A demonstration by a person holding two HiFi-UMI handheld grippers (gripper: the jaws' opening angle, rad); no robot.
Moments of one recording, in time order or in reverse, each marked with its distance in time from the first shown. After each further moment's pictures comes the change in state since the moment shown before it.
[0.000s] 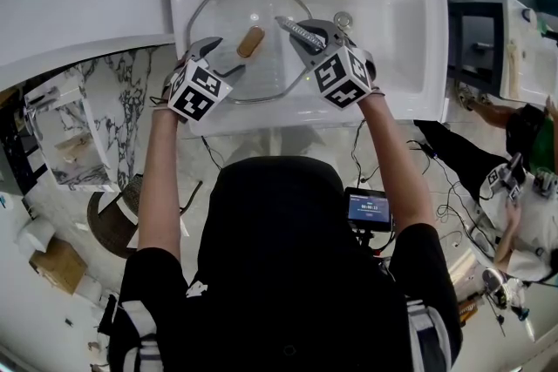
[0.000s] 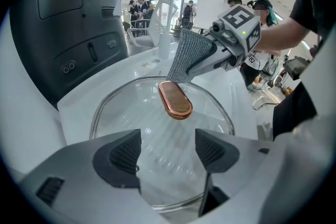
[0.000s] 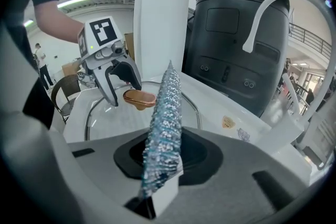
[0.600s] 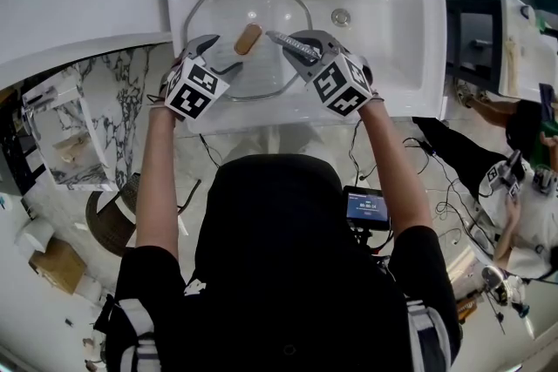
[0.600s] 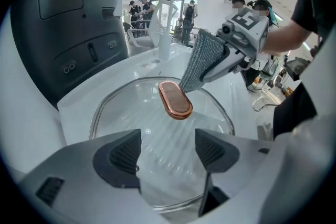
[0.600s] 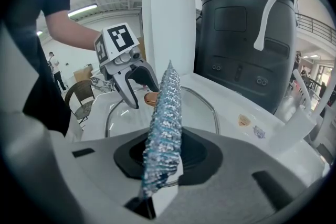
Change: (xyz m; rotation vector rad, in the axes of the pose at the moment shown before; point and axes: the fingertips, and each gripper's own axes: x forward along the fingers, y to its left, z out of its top) left arm 0.000 0.000 0.001 -0.002 -0.007 0.001; right arm -0.011 0.035 0.001 0.011 -0.024 0.125
